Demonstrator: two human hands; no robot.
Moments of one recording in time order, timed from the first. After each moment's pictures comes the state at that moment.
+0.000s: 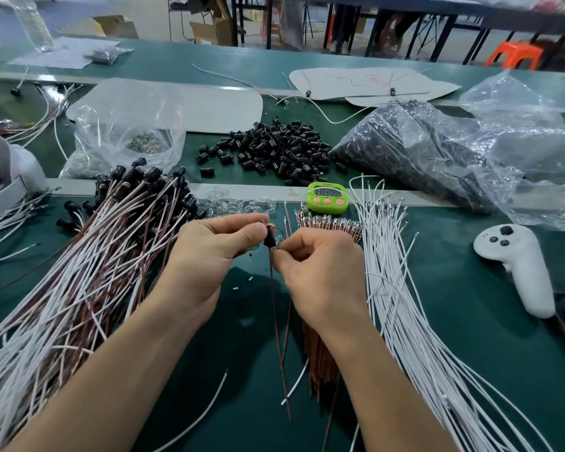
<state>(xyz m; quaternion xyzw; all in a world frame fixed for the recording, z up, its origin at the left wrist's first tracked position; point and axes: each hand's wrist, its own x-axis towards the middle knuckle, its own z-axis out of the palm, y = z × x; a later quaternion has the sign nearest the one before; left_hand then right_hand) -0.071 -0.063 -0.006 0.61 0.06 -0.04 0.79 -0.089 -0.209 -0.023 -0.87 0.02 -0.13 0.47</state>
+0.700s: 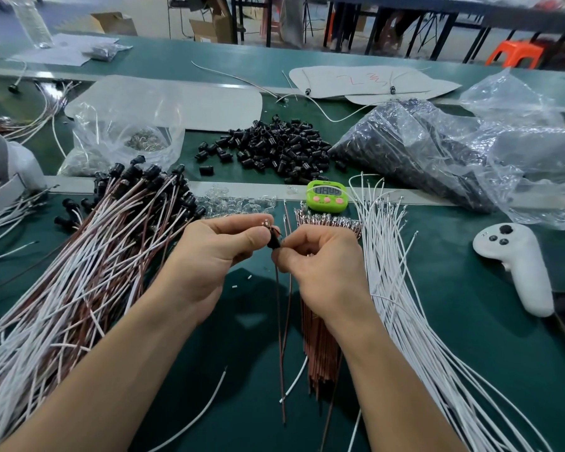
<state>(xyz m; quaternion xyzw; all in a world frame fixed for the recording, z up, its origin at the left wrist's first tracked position) -0.074 -0.062 -0.004 0.62 0.04 -0.08 0.78 -0.087 -0.215 -0.021 -0.81 0.02 -0.06 0.58</state>
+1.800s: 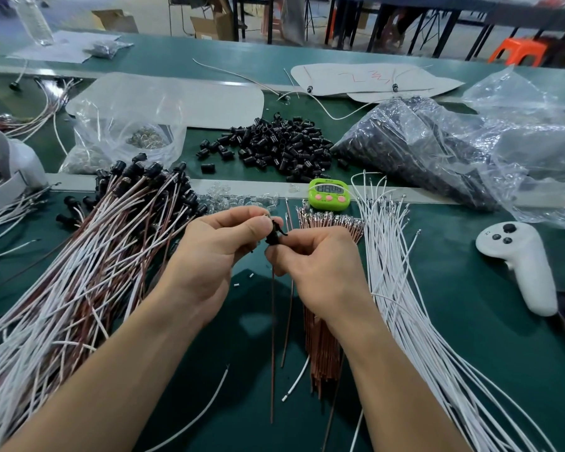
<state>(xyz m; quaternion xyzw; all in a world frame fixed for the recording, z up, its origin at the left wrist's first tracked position) -0.073 -0.062 -0.008 0.57 0.02 -0.08 0.82 -0.089 -0.213 -0.017 -0.83 -0.02 -0.04 0.56</state>
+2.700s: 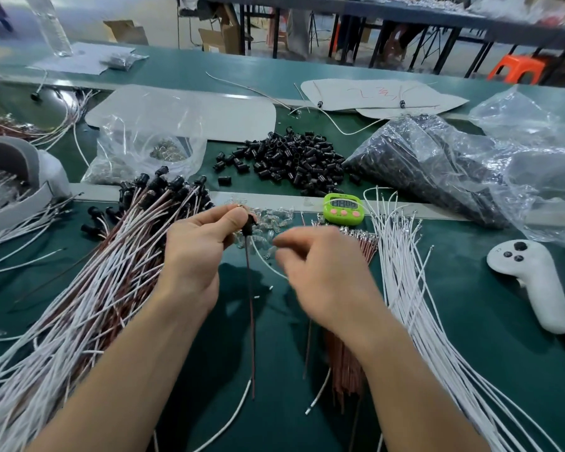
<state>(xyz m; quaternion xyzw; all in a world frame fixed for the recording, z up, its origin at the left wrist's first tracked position) -0.047 -0.037 -0.008 0.56 0.15 0.05 0.82 -0.086 -0.194 0.009 -0.92 -0.05 -0.05 0.39</state>
